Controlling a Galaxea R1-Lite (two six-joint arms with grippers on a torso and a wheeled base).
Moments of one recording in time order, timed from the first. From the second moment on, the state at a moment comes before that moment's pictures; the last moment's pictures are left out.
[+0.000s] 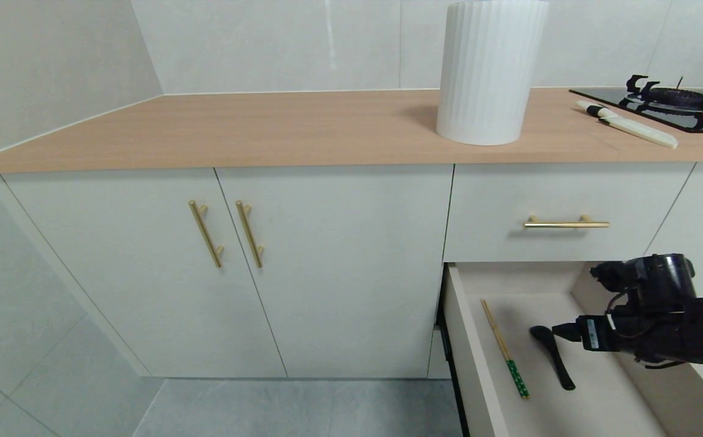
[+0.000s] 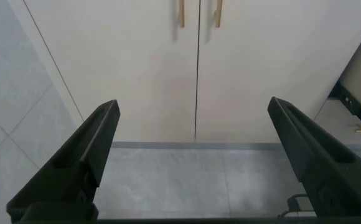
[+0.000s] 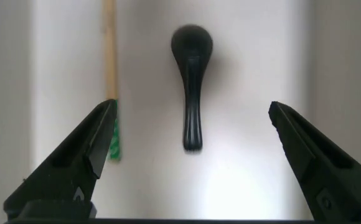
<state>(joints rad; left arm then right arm) 0.00 0.00 0.00 0.00 0.01 0.00 0.03 1.90 -0.62 -0.51 -0.02 0.04</state>
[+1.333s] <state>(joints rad) 0.00 0.00 0.00 0.00 0.01 0.00 0.08 1.32 -0.58 -0.01 0.04 0.04</state>
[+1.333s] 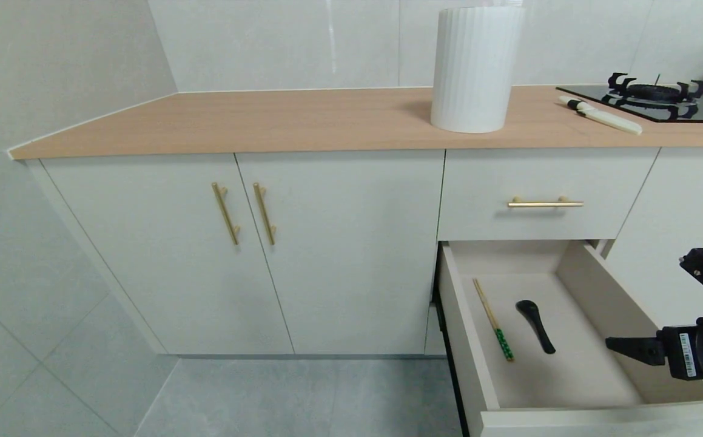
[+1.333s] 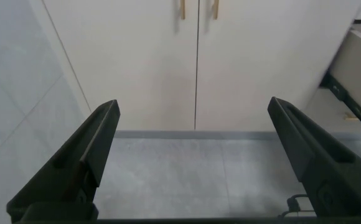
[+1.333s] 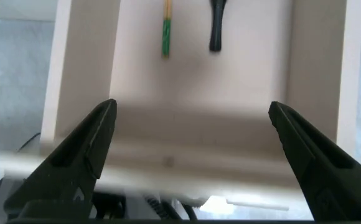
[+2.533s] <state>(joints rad) 0.00 0.00 0.00 0.00 0.01 0.00 0.23 1.52 -0.76 0.49 0.01 0.18</state>
